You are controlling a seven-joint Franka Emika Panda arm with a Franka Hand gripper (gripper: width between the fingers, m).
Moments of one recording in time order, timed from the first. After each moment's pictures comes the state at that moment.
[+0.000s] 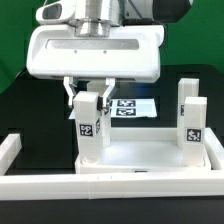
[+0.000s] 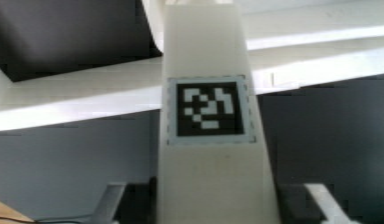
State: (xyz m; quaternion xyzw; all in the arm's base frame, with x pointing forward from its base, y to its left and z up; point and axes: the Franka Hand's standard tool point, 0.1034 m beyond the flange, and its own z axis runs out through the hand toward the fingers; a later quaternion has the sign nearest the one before) arm 0.620 -0.055 0.119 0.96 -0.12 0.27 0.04
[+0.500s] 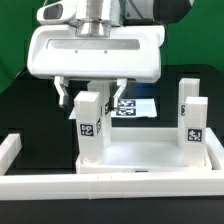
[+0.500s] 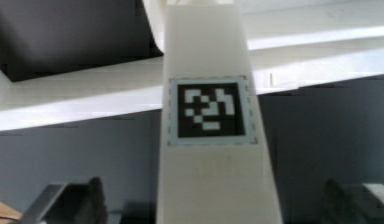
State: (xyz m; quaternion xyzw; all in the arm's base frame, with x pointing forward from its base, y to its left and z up) arm 0.620 -0.056 0.119 0.96 -0.12 0.27 0.04
